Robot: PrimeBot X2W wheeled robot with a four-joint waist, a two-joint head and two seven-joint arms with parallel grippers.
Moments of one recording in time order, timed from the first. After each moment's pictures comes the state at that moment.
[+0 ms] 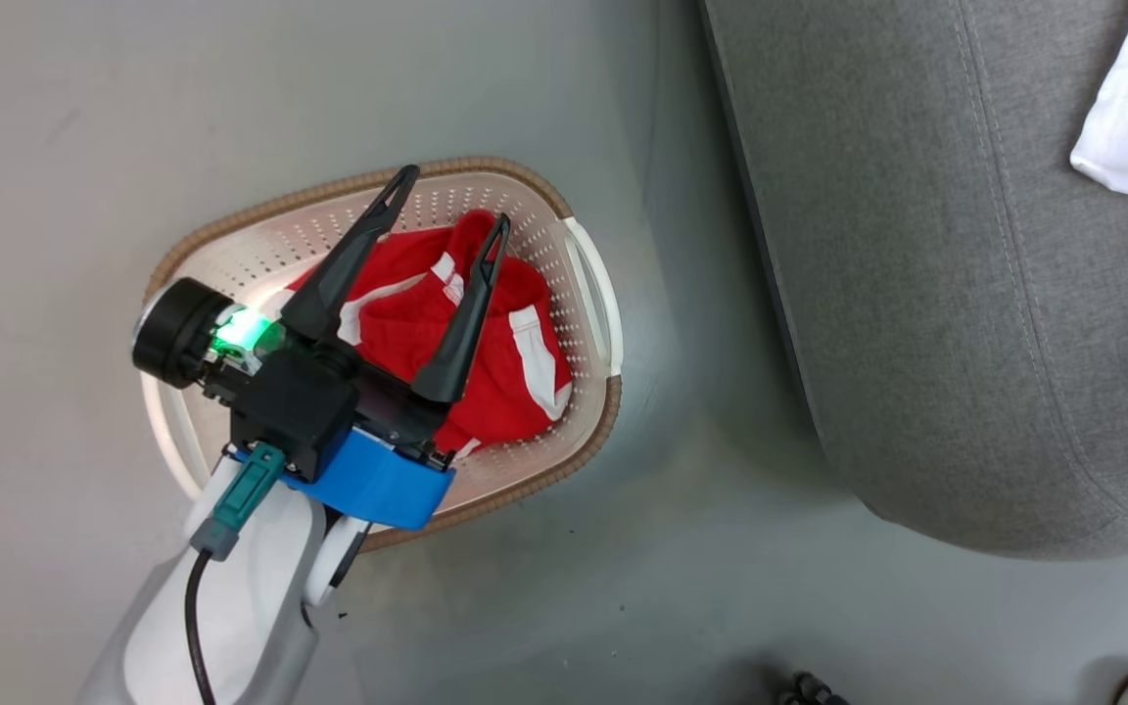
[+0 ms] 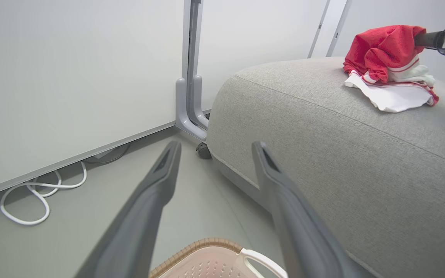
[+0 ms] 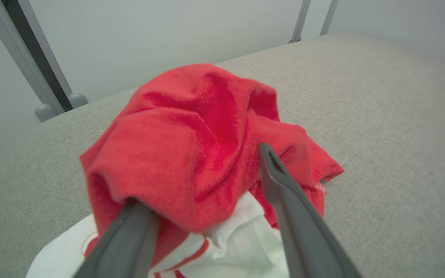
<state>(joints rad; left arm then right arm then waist) -0.48 0.27 -0.47 0.08 -0.19 -0.13 -0.26 -0.97 -0.40 -0.47 0.82 0.27 0.13 -0.10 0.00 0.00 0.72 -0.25</state>
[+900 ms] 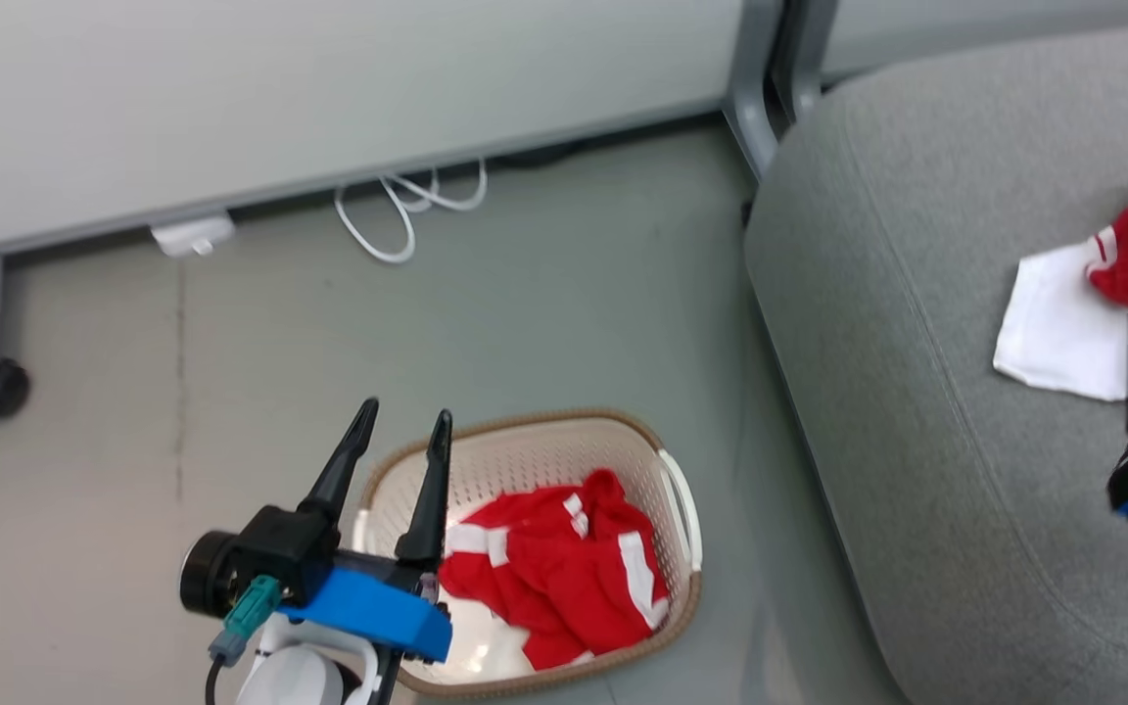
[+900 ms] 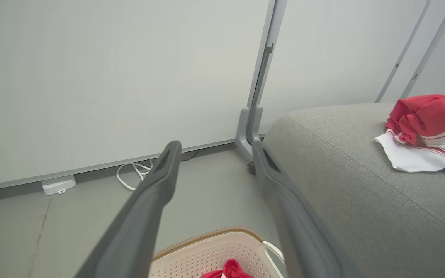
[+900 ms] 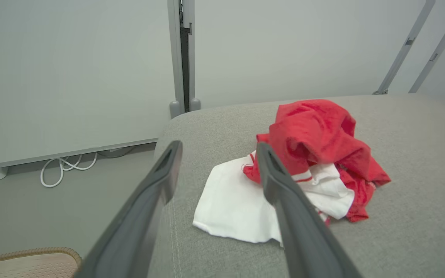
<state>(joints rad) -0.18 0.09 -0.29 0.26 -0.26 -0.13 -0.26 -0.39 -0.29 -0.26 0.42 0.16 0.13 -0.07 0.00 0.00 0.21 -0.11</state>
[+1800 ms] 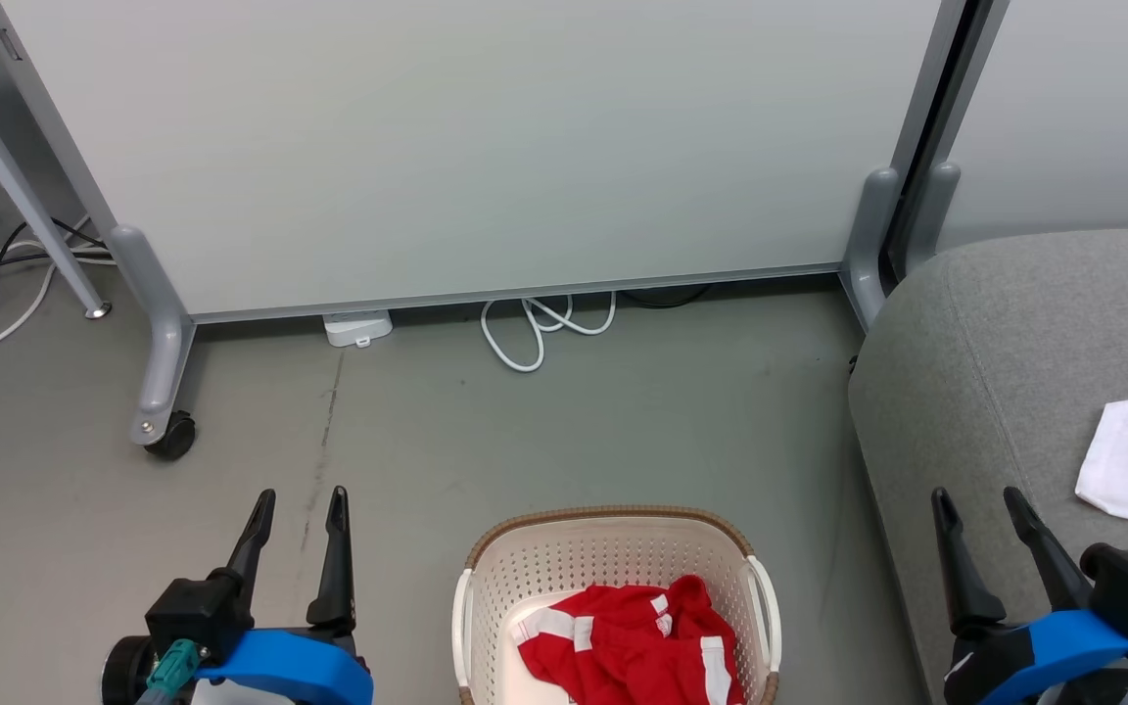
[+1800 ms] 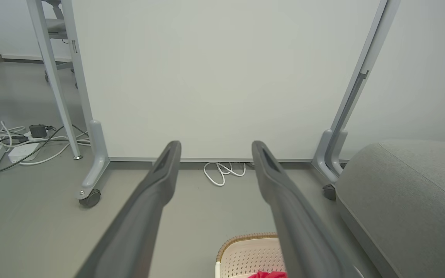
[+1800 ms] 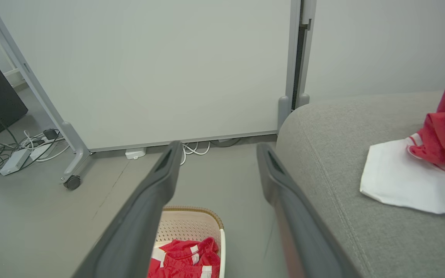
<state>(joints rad) -0.07 0.09 -0.10 0.35 -0.25 -0.13 -0.26 0.03 -0.06 -0.11 0.06 0.18 0.13 -0.01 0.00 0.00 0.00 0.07</state>
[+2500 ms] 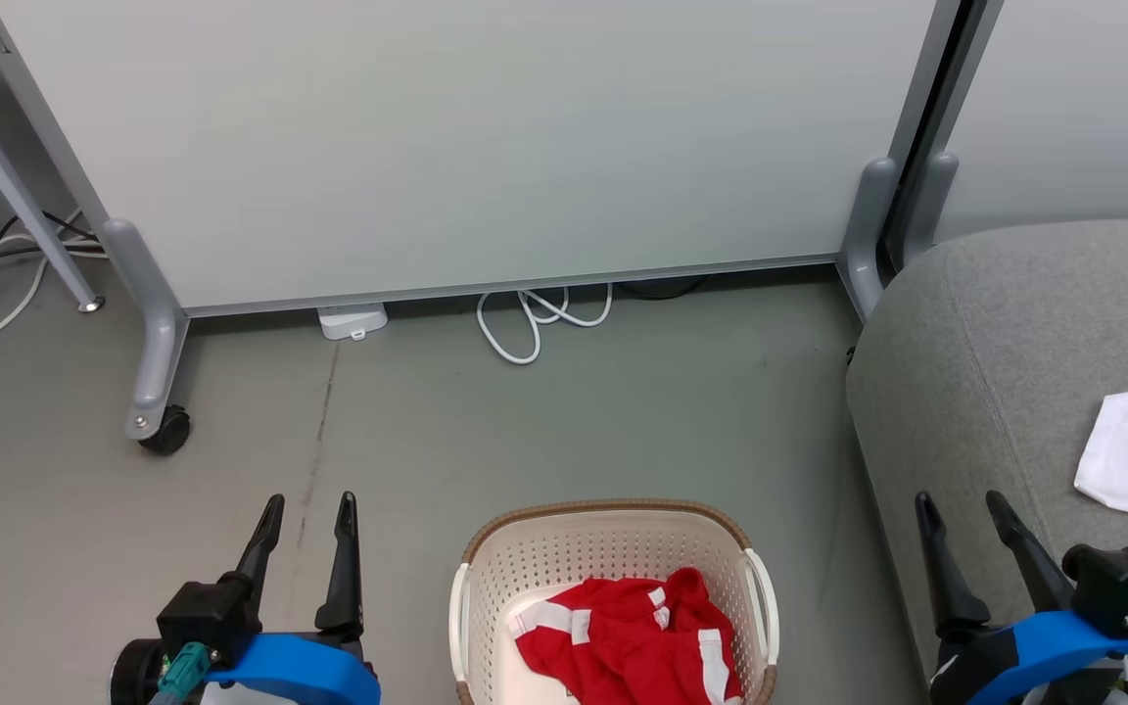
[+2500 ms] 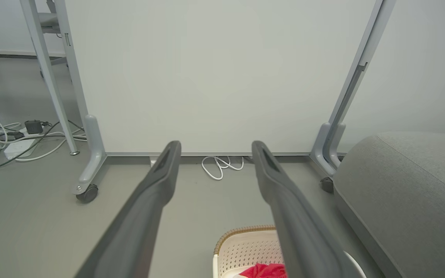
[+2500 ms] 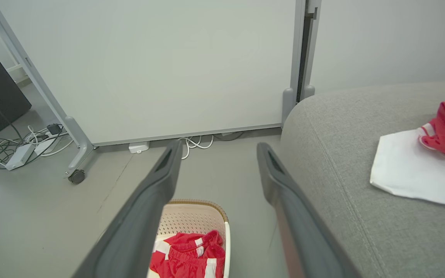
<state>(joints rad) -0.06 0.08 -0.11 0.36 -0.24 -0.13 -0.26 0.02 -0.05 -0.09 0.09 0.19 0.13 -0.01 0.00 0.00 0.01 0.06</state>
